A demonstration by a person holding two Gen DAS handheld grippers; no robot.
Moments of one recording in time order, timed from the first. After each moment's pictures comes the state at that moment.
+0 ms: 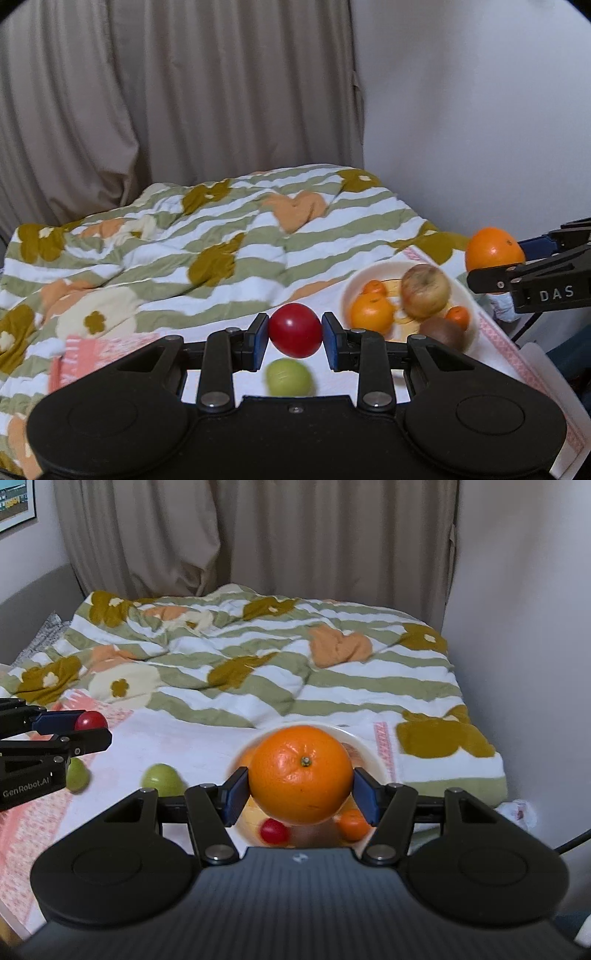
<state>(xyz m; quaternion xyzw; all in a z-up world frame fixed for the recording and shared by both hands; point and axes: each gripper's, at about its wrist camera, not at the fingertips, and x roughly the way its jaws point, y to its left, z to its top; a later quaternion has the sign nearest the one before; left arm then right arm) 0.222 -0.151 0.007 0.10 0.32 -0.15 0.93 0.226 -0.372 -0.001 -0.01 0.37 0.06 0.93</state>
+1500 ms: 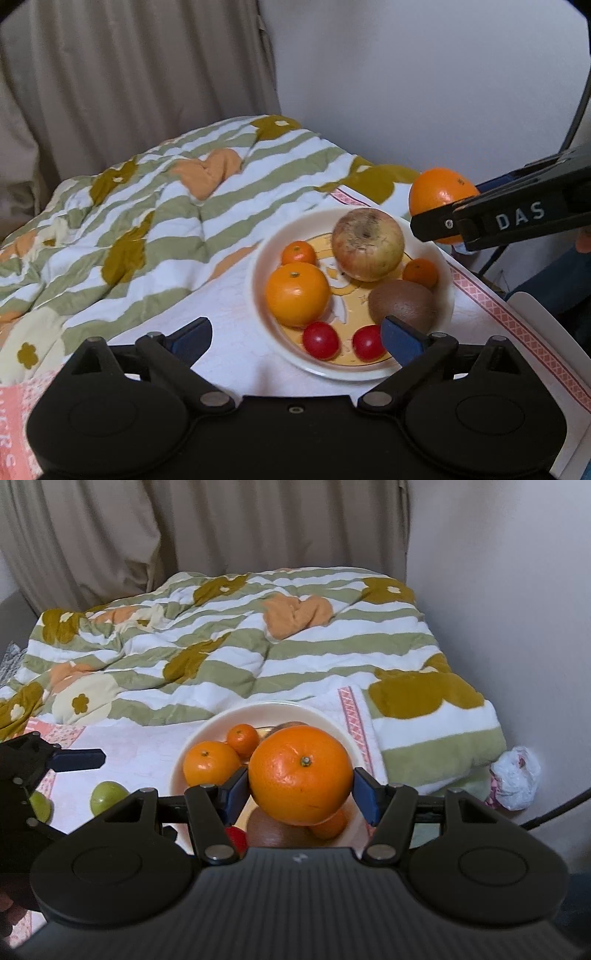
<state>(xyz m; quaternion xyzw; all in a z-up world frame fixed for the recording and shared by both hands) 0.272 -0.210 -0.053 0.17 0.38 -0.26 0.87 0.272 -0.406 -0.042 0.06 0.41 0.00 0.91</state>
